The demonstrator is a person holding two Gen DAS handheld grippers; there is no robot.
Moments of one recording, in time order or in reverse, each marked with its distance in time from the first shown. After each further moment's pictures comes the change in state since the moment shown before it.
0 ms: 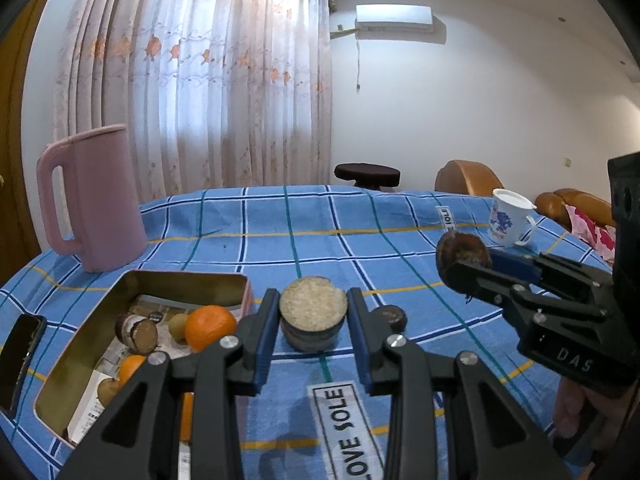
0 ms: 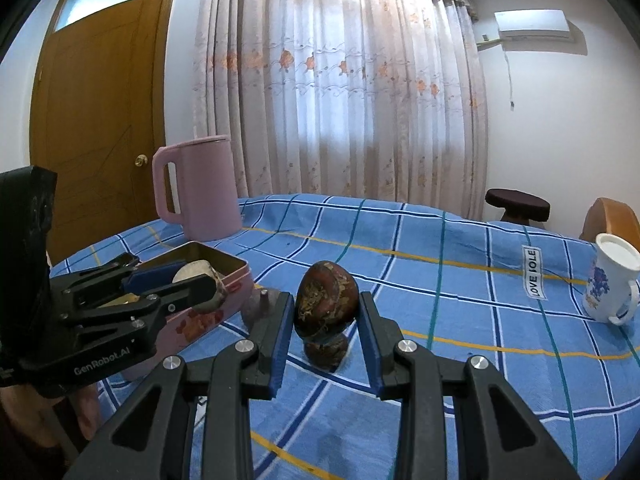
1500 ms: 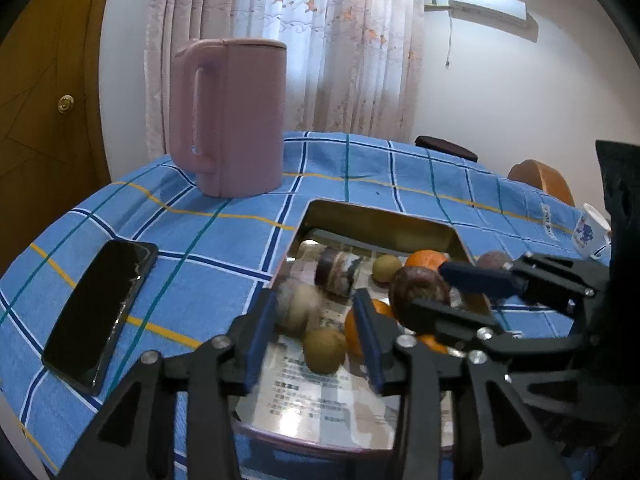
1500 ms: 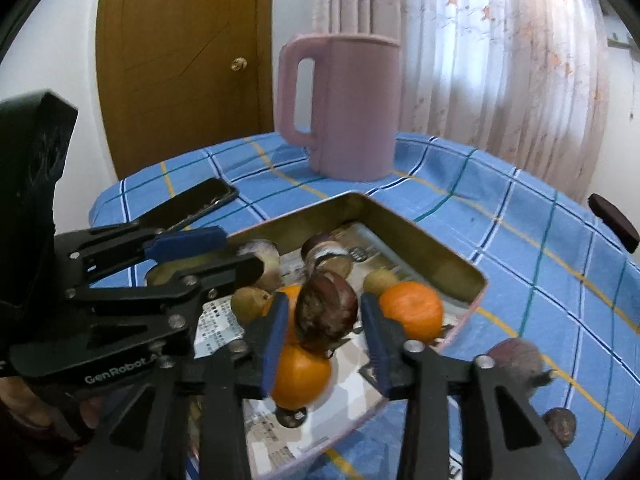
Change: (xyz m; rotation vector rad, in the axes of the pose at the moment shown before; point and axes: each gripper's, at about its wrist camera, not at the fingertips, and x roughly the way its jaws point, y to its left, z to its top) left arm -0.021 0.144 -0.030 -0.196 0.151 0.188; right arm 0.126 0.155 0.021 -0.218 0.271 0.287
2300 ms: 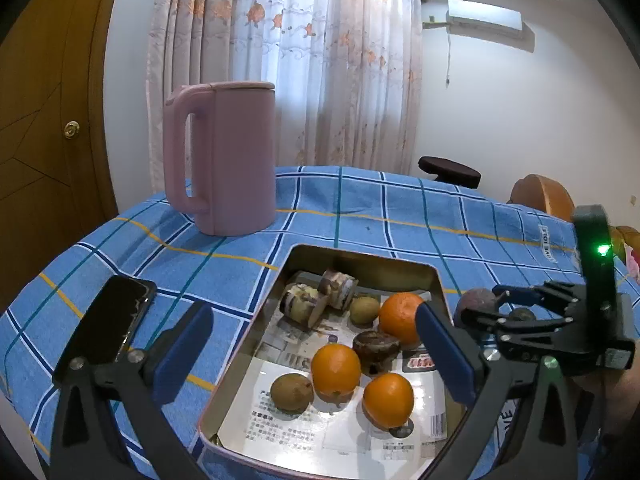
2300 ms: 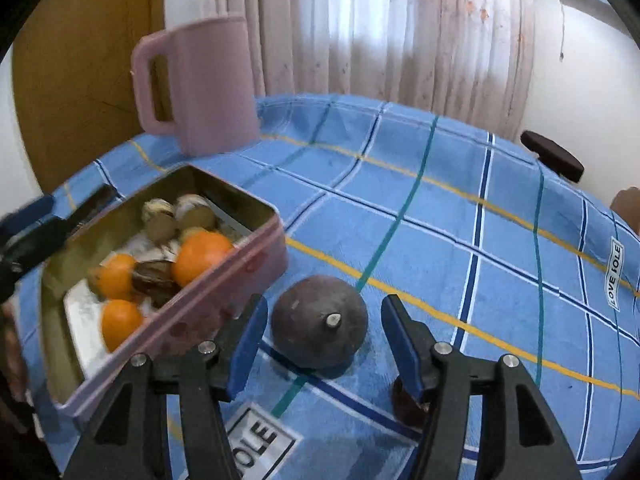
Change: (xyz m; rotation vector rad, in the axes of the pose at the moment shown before) left arm -0.009 -0.024 0.021 0.024 -0.086 0.046; right arm -0.006 -0.098 -0.030 0.199 0.126 -0.210
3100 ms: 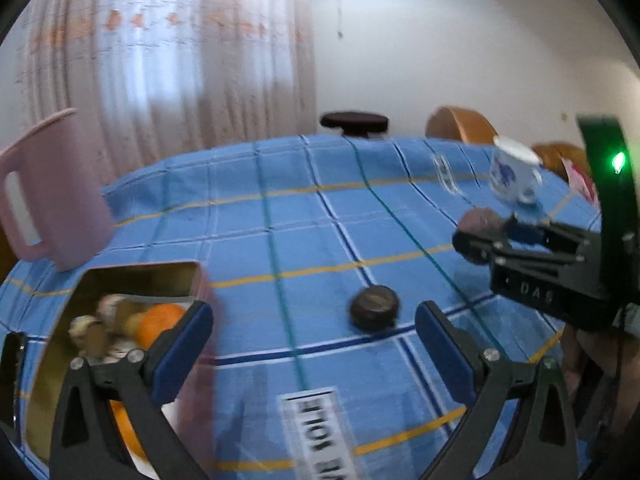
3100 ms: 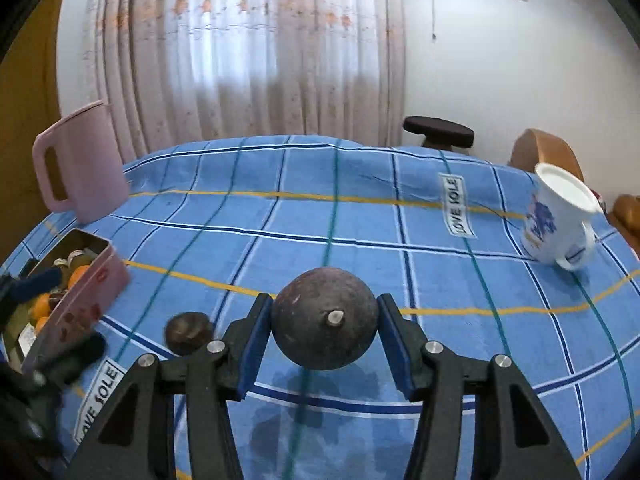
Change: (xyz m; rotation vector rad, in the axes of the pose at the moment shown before) left arm 0.036 -0.173 -0.011 0.280 0.132 -0.253; right arm -0.091 -0.117 -0.057 0.286 -0.130 -0.308
